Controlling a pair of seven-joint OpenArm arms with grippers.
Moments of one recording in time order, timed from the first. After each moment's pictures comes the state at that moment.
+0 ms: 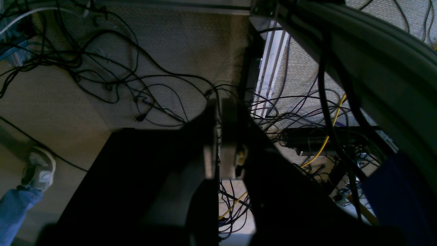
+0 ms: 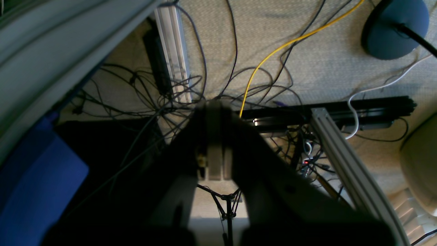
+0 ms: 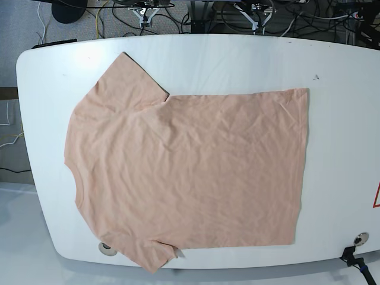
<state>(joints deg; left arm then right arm) 0.8 -2.0 -1.3 0.6 -2.4 -2.4 -1.4 -1.1 0.3 0.2 -0.8 2.4 0.9 -1.9</state>
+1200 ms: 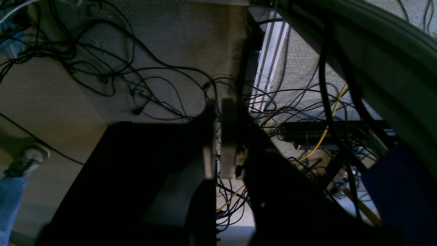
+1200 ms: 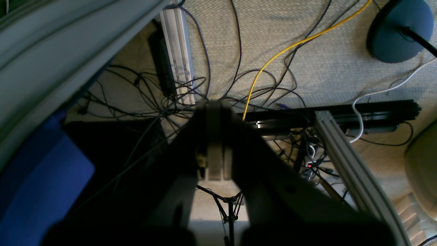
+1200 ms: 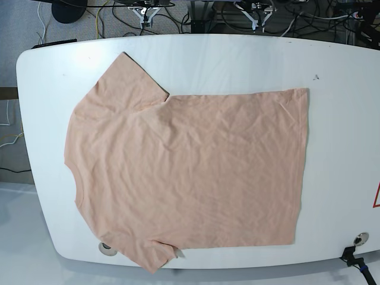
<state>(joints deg) 1.2 -2.0 -1.4 0.8 -2.9 -2.8 0.4 -1.7 0.3 0.2 0.2 2.5 1.8 -1.4</state>
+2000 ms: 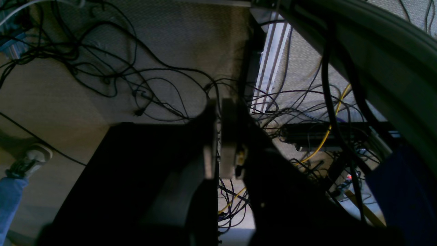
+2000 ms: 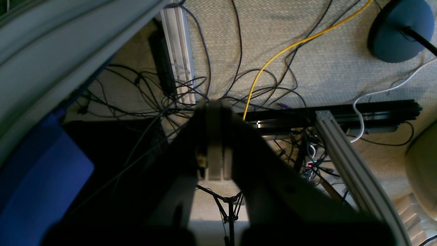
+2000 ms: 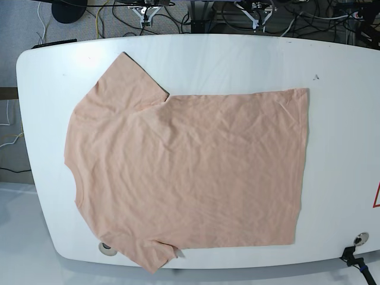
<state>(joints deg) 1.4 -2.2 -1.3 0.9 -2.9 -2.5 -0.5 -1.9 0.3 0.2 0.3 2.5 1.9 -1.2</state>
